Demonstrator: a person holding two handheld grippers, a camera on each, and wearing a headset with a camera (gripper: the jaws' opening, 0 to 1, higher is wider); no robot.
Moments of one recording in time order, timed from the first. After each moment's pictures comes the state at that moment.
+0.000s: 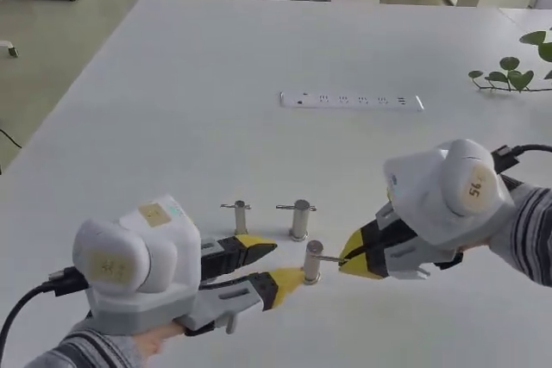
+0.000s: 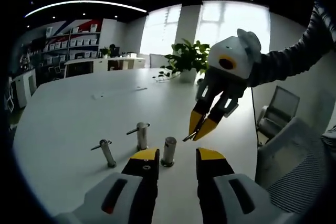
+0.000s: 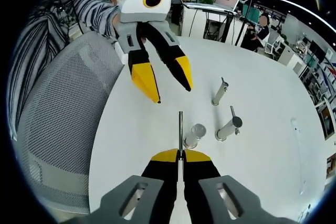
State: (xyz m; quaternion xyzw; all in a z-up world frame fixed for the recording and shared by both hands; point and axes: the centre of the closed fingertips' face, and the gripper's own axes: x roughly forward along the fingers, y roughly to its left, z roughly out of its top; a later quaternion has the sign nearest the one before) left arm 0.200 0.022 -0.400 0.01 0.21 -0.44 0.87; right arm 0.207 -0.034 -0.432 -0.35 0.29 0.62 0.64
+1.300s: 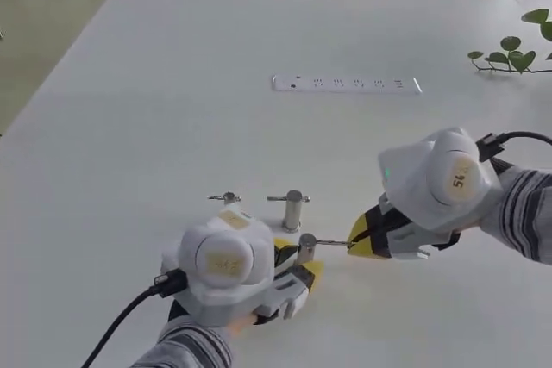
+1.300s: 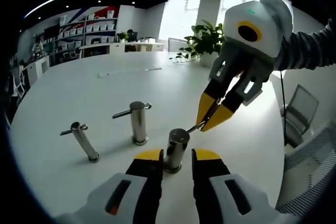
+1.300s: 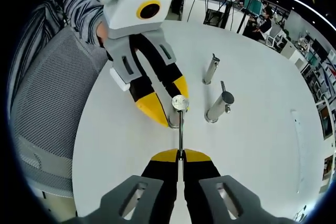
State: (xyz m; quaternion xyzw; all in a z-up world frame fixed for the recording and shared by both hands) left arm 0.235 -0.016 -0.460 0.01 0.27 -0.37 0.89; right arm 0.234 -0.055 -0.457 -0.39 0.30 0.61 0.62
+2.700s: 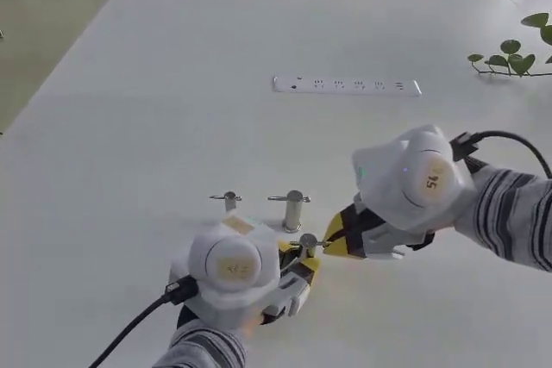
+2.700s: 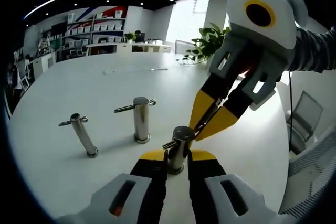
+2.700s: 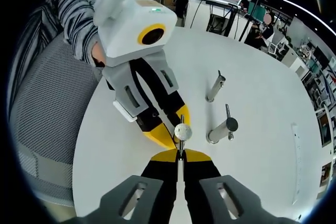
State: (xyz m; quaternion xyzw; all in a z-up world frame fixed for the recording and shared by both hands) left arm 0.240 -0.016 -0.468 -0.01 0.27 -0.34 0.90; right arm 0.230 -0.023 -0.450 -0.39 0.28 0.62 0.62
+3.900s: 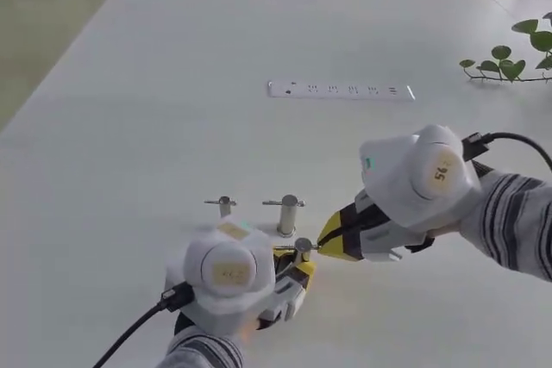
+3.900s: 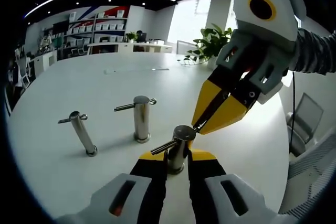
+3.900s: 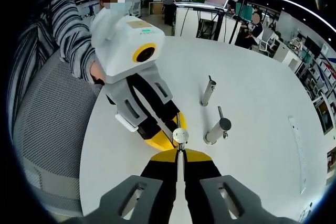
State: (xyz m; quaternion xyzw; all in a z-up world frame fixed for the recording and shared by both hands) left arm 0.240 -0.017 -0.469 -0.02 0.27 -0.34 0.90; right arm 0.230 -0.023 -0.437 -0.34 0.29 0.61 0.66
